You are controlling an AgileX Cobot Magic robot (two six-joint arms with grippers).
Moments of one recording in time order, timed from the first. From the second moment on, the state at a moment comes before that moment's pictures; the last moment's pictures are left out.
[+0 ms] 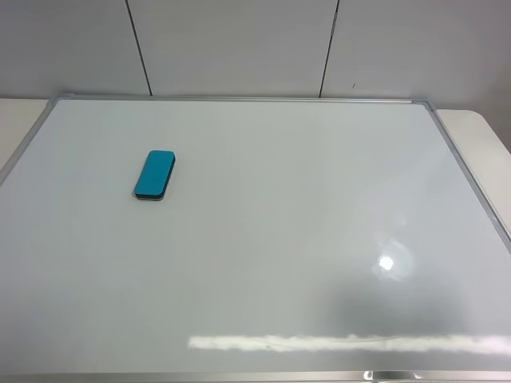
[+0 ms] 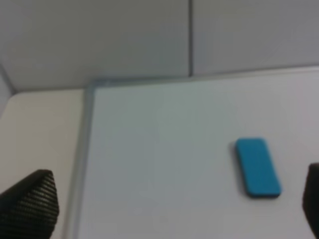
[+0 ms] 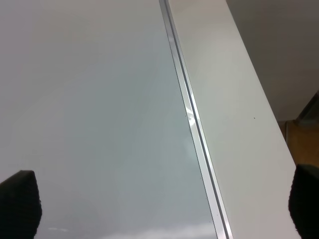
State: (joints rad) left arm -0.10 0.25 -0.59 0.16 0.71 -0.12; right arm -0.13 0.00 -0.50 -0.01 1.06 -0.09
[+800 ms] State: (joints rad) left arm 0.11 0.00 -0.53 0.03 0.92 -0.11; right arm -0.13 0.00 -0.50 -0.01 1.06 -0.09
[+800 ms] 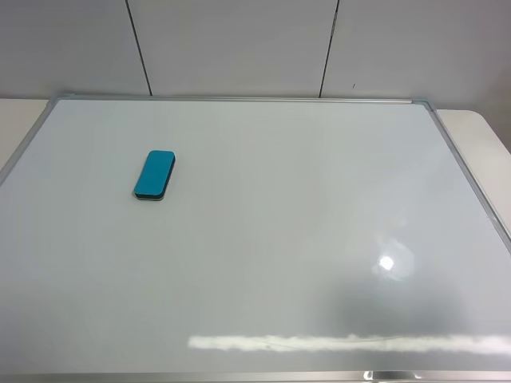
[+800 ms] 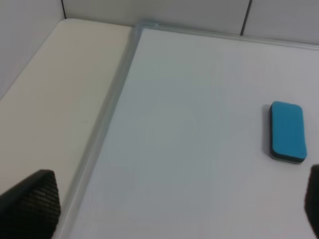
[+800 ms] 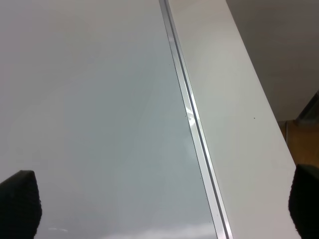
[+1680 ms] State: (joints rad) left arm 0.04 -0.01 -0.51 0.00 1.05 -0.07; right arm -0.13 0.00 -0.50 -0.01 1.06 -0.09
